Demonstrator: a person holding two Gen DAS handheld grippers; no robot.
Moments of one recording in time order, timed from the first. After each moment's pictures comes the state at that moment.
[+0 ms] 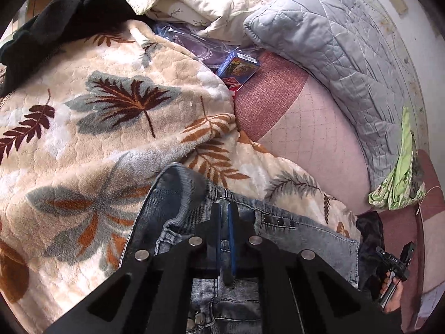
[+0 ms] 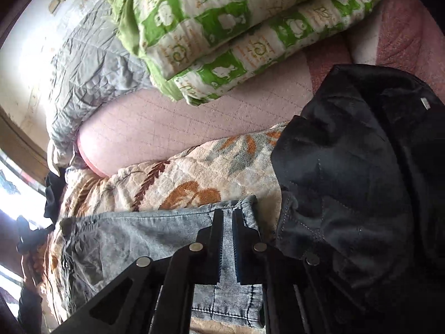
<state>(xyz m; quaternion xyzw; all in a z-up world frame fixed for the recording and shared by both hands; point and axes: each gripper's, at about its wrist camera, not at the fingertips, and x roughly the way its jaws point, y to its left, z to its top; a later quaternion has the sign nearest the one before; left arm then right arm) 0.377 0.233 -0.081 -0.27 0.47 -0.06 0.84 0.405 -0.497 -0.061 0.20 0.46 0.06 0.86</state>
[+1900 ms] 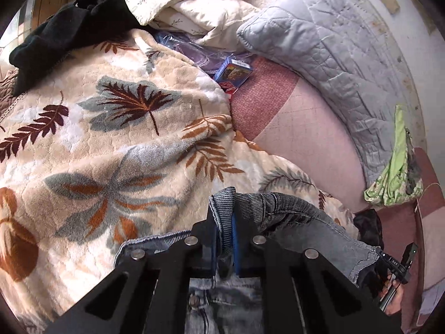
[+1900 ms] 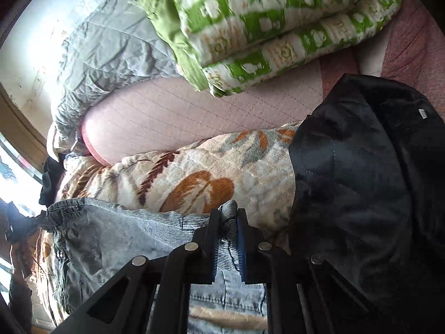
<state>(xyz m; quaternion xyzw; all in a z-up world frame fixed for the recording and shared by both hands) 0.333 0.232 -0.051 -0.26 0.44 -0.06 0.85 0.370 -0.466 -0.033 0.15 0.45 0.08 0.88</state>
